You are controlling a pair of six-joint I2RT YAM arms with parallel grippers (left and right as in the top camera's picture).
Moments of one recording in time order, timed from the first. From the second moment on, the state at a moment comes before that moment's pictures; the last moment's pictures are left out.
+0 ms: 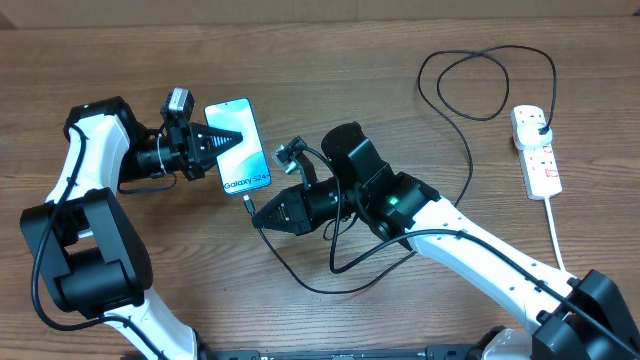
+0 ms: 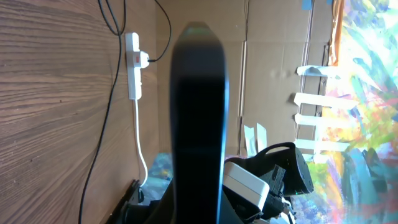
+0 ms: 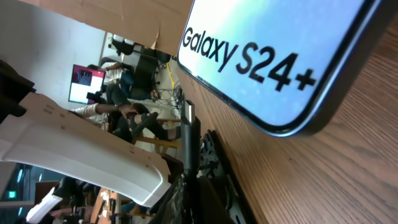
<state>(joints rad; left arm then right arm) 0.25 1.95 1.45 -1.67 1.53 0.60 0.74 1.56 1.10 -0.14 -0.89 0.64</state>
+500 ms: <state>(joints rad) 0.25 1.95 1.45 -1.67 1.53 0.60 0.74 1.56 1.10 -0.13 -0.85 0.68</state>
